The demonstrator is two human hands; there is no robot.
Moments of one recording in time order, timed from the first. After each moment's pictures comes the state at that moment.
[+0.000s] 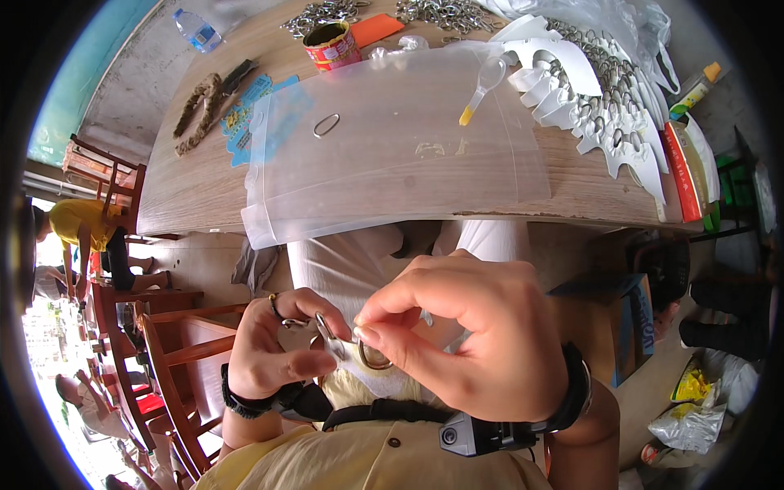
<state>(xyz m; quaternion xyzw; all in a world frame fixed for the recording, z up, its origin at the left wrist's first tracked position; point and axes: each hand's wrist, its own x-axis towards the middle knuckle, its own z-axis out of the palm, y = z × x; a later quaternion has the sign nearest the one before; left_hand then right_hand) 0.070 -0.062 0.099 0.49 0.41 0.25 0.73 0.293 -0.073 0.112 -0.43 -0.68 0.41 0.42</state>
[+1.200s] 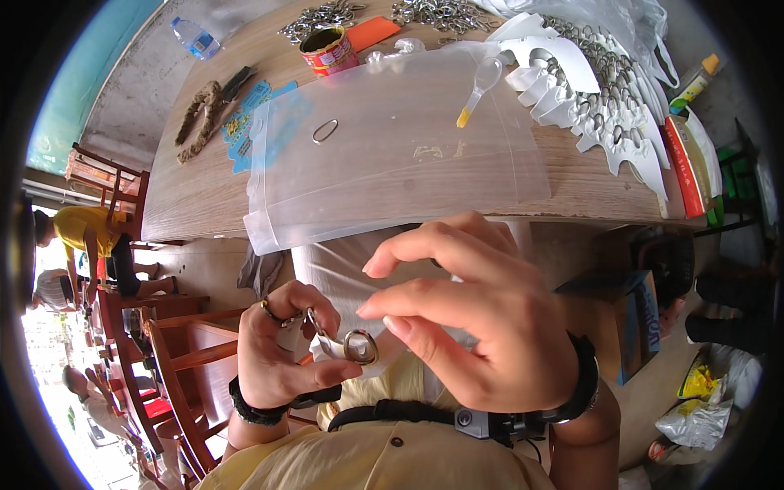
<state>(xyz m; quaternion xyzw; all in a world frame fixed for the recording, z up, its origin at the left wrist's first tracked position) 0.080 -0.064 0.090 0.64 0.44 0.32 0.55 0.305 -0.068 0.107 -0.42 -0.76 0.29 0.40</state>
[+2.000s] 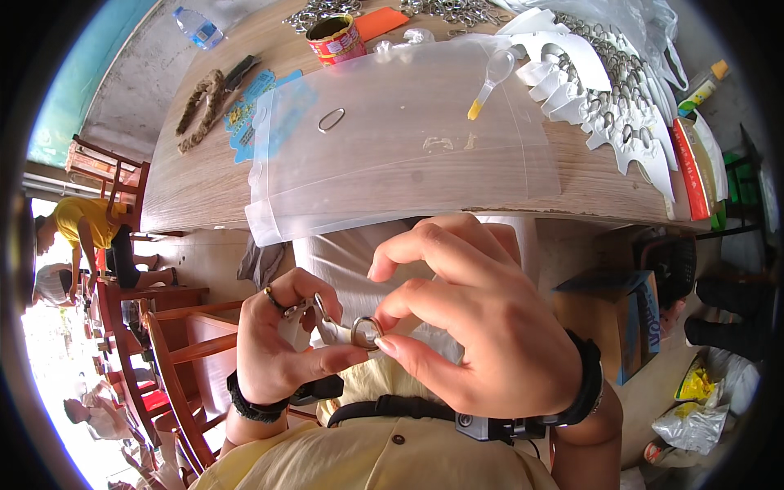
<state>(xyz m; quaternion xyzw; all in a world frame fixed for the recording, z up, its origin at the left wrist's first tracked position) 0.079 -0.062 0.094 0.63 0.50 0.26 0.54 0.297 -0.070 0.108 -0.43 -0.77 0.31 0.35</state>
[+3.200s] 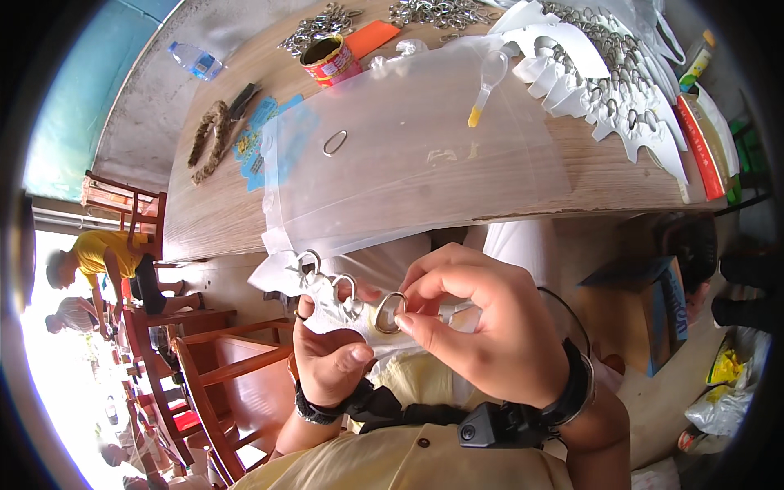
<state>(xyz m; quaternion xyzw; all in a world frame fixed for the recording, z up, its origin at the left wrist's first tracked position) 0.088 -0.080 0.022 0.33 0.23 0.51 0.76 0.290 -0.074 0.074 -0.46 -0.55 0.52 0.47</state>
